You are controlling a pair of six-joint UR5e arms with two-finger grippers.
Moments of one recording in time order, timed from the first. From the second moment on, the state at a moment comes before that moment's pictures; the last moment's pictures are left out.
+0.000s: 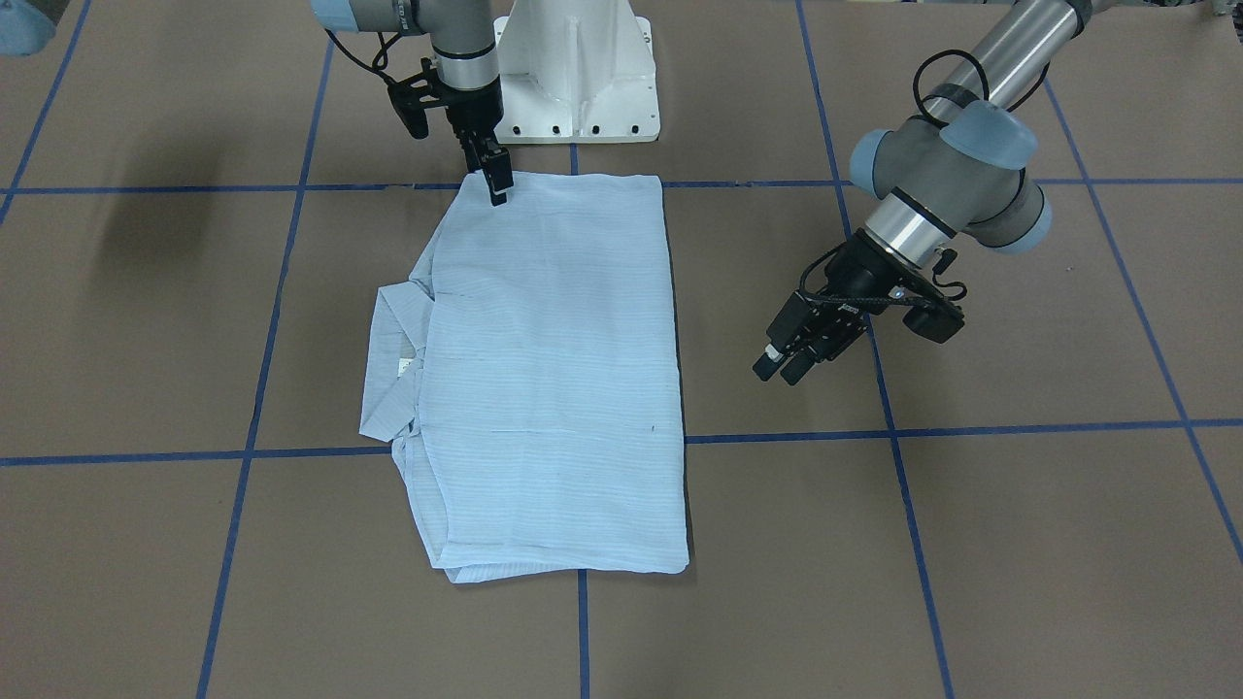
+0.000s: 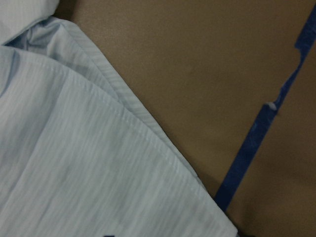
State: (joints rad) left arm -0.73 -1.92 -1.50 -2.79 -1.79 -1.69; right arm 0.06 -1.21 1.95 -1.54 1.41 2.63
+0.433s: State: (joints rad) left arm -0.73 -1.92 -1.49 -2.79 -1.77 -1.69; right arm 0.06 -1.21 1.95 -1.54 1.41 2.63
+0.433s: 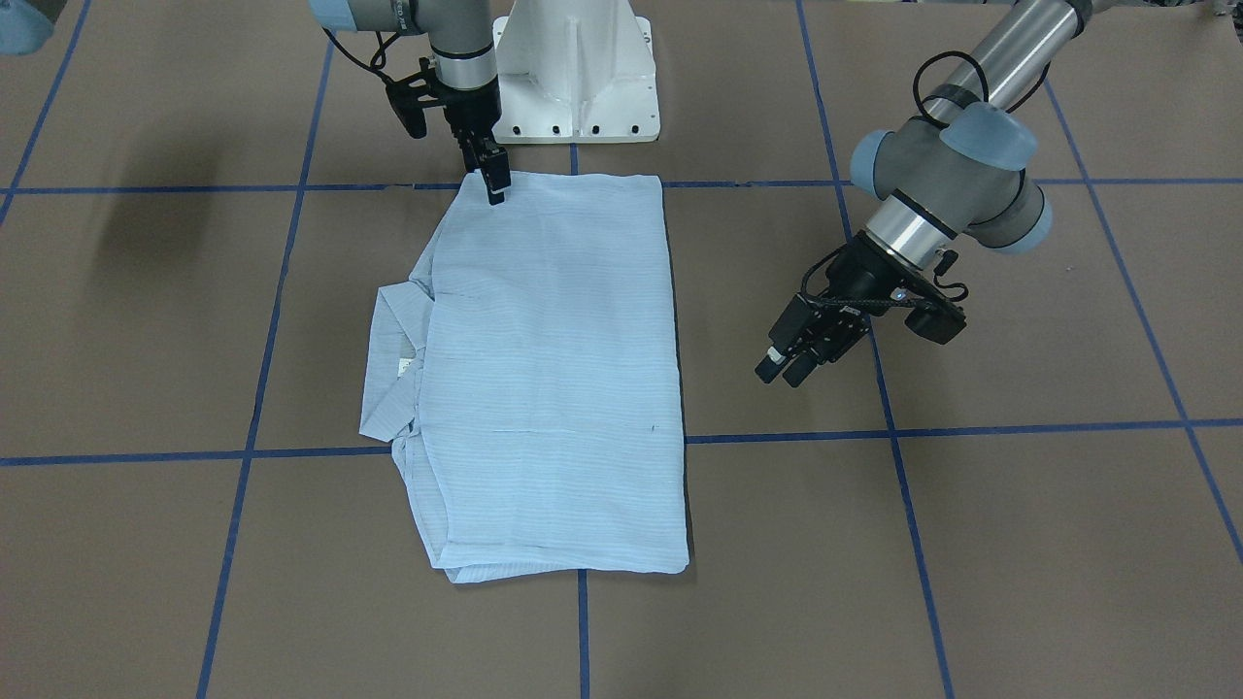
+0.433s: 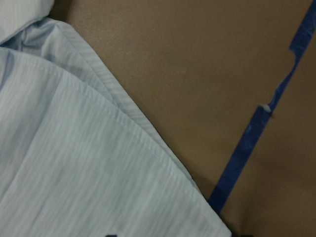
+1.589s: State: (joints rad) left arm -0.72 -1.93 -1.49 -2.79 -1.76 -1.70; right arm 0.03 -1.21 1.99 -1.60 1.41 2.64
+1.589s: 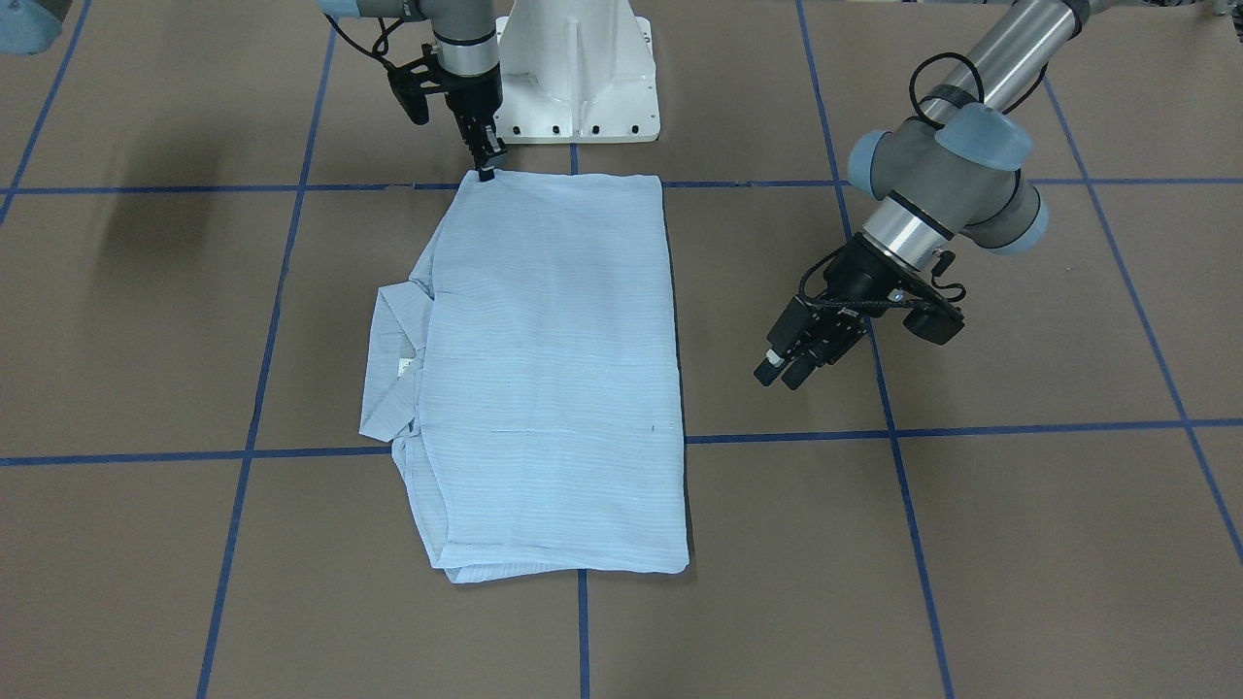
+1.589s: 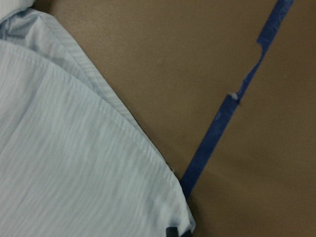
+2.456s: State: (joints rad) left arm -0.52 -1.77 -1.69 -2.78 -1.68 -1.89; right arm 0.03 -1.22 2.04 -1.65 1.41 2.63
